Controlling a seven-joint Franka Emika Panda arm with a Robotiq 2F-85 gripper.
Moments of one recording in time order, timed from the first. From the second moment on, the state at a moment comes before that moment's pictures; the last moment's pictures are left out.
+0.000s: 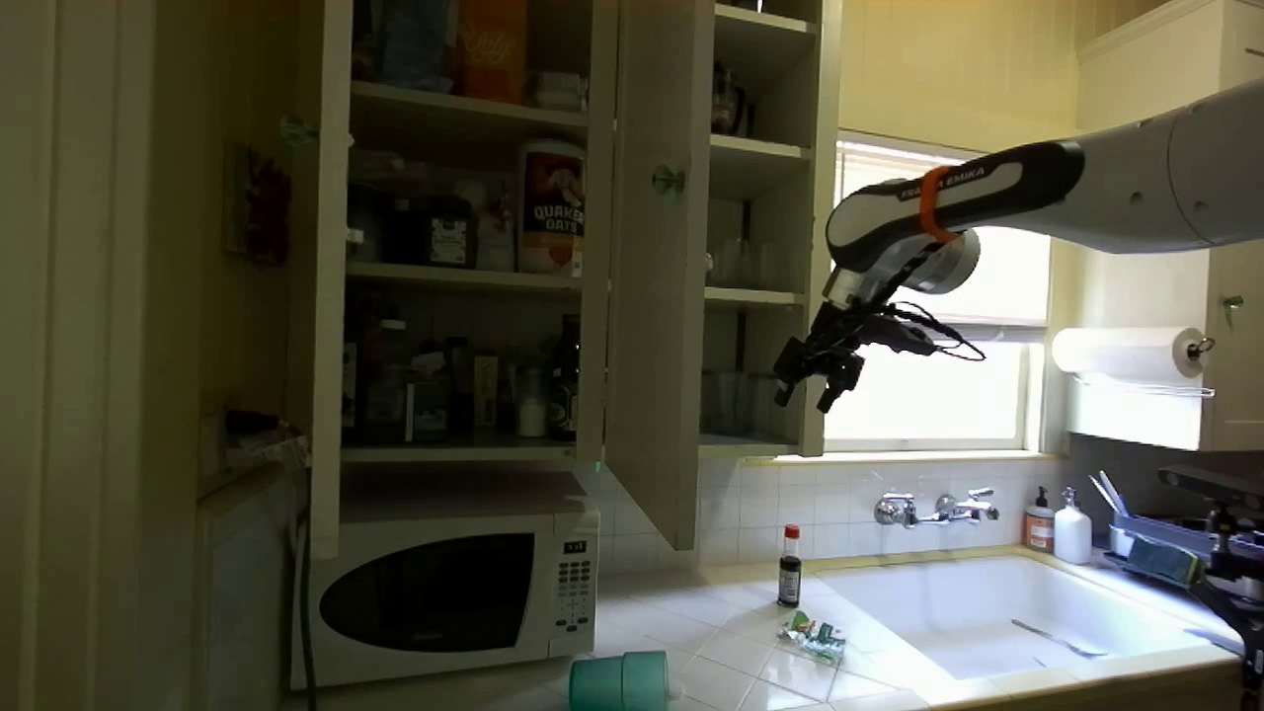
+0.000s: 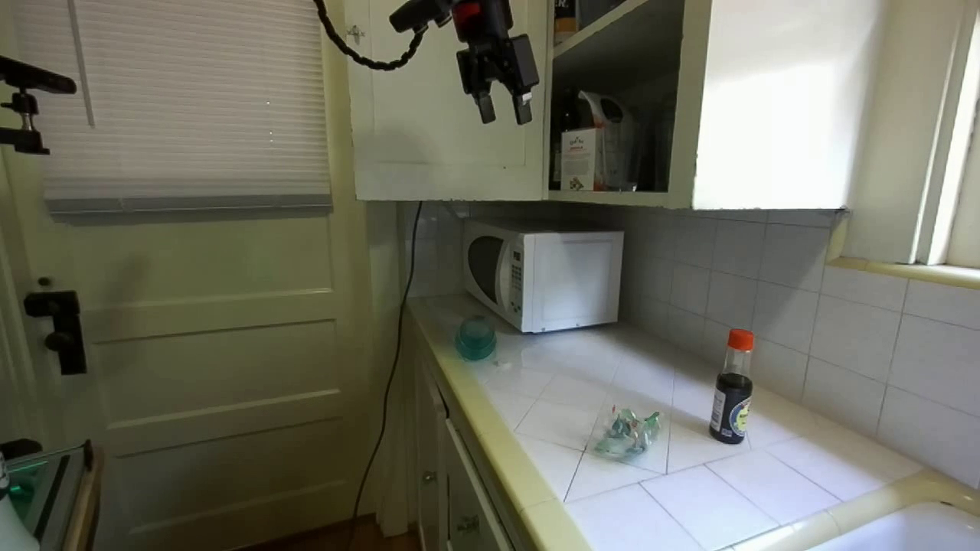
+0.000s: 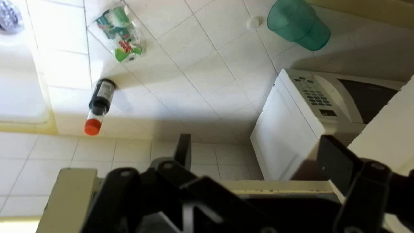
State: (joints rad) arm -0.11 -0.09 -0.16 -1.71 0.19 2.01 -0.21
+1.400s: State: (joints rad) arm -0.11 -0.14 -0.17 -1.99 0.35 2.00 -0.04
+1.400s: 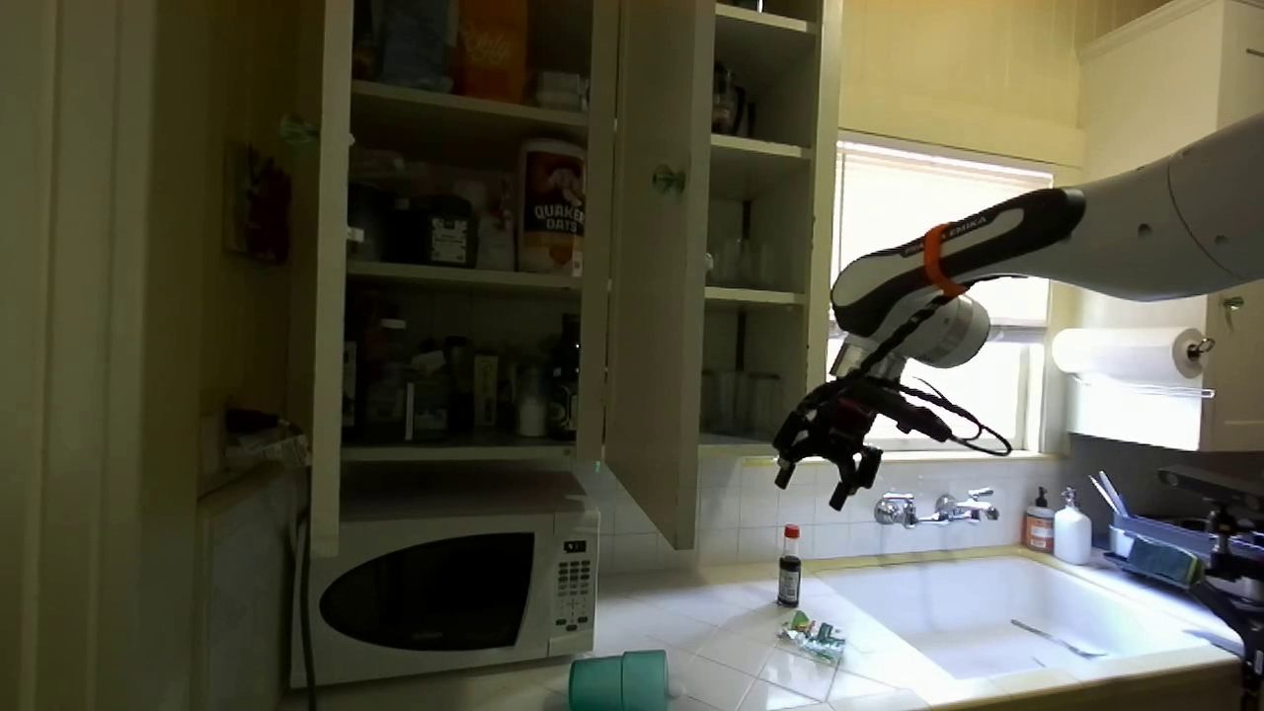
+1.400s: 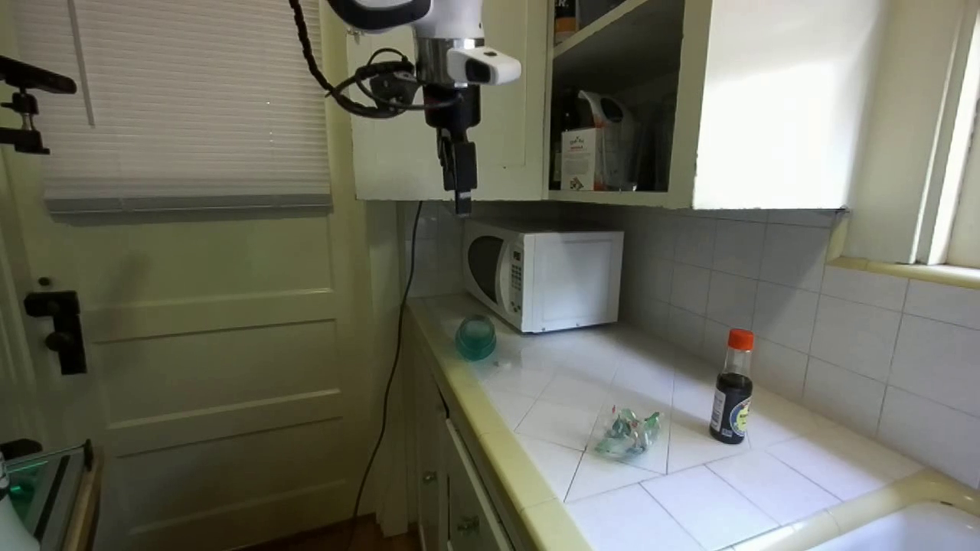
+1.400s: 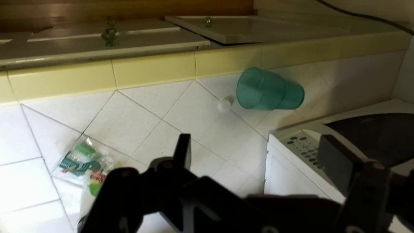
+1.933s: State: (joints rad) arm -0.11 -0.07 -0.21 -2.19 0.77 2.14 -0.51
